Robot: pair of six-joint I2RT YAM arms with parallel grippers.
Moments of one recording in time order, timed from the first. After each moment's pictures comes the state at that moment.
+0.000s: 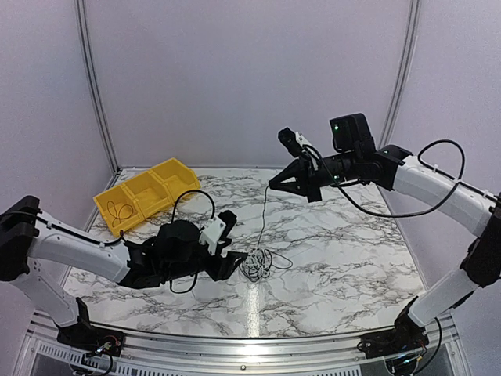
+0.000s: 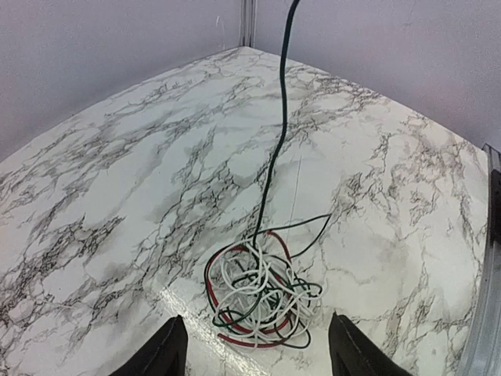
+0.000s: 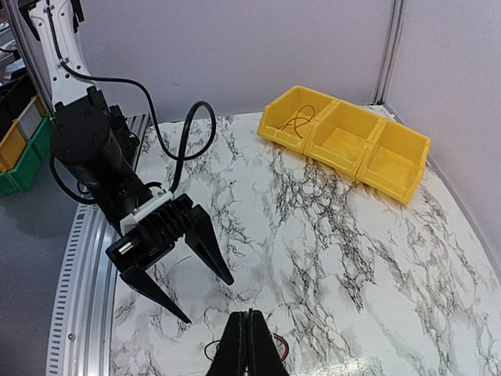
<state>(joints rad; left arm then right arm) -1.12 1.54 0.69 0.44 -0.21 -0.15 0.63 1.47 1.37 -0.43 -0.78 -0.34</state>
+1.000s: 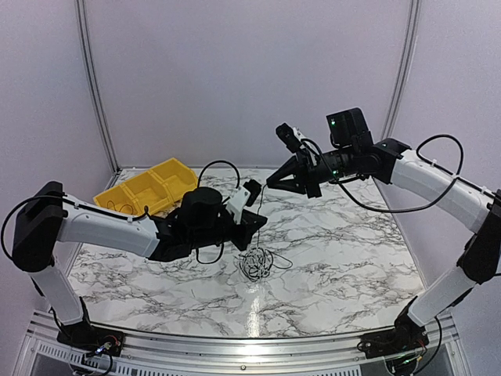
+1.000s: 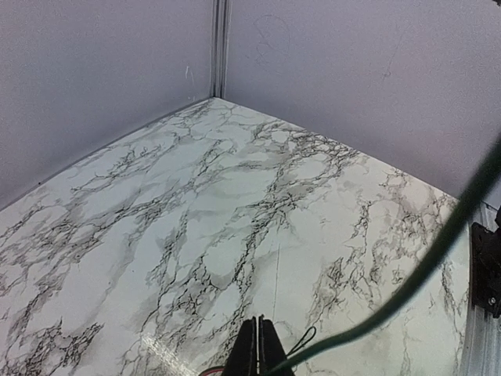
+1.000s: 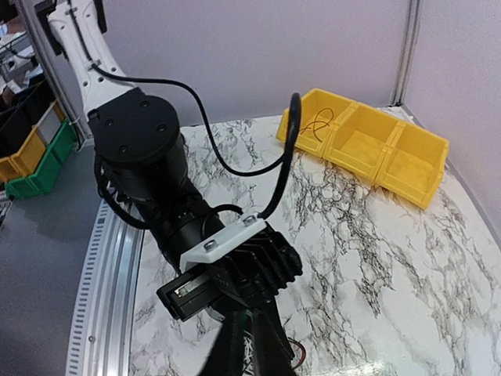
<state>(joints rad) -1.02 1.74 1.01 0.44 -0.03 -0.11 0.63 1.50 1.44 -0.50 -0.85 -0.35</state>
